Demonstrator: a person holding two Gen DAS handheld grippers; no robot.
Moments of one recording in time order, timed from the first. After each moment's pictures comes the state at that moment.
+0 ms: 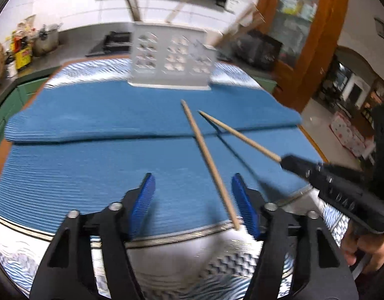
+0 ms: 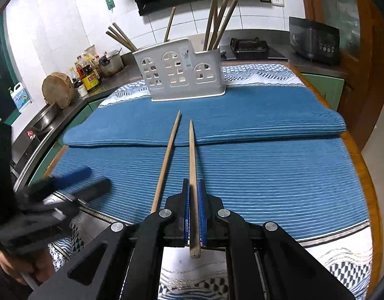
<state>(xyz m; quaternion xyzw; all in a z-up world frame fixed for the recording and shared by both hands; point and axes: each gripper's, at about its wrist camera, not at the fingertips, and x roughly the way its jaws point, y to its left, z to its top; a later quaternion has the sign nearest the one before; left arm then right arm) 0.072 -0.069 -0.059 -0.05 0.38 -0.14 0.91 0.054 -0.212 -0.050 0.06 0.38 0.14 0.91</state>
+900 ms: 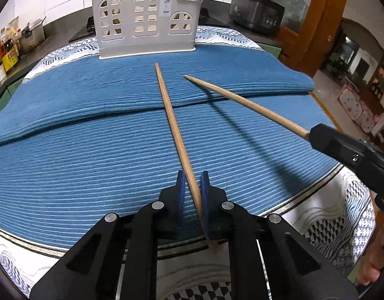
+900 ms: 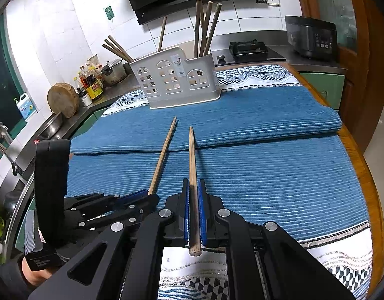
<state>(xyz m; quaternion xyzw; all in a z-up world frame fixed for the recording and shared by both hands) 0.103 -0.126 -0.096 0.00 0.45 -0.12 0.88 0.048 -0.233 -0.050 0.09 0.37 0.15 0.91</state>
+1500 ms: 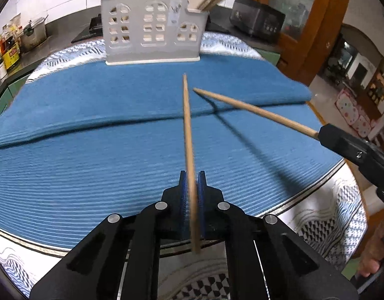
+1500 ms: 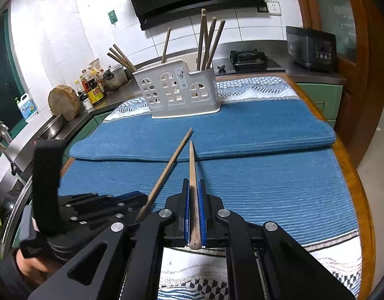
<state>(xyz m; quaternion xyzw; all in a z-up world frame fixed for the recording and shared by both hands) 0.103 -0.103 -0.076 -0.03 0.44 -0.13 0.89 0.044 -0.234 -0.031 0.08 0.35 0.15 0.92</state>
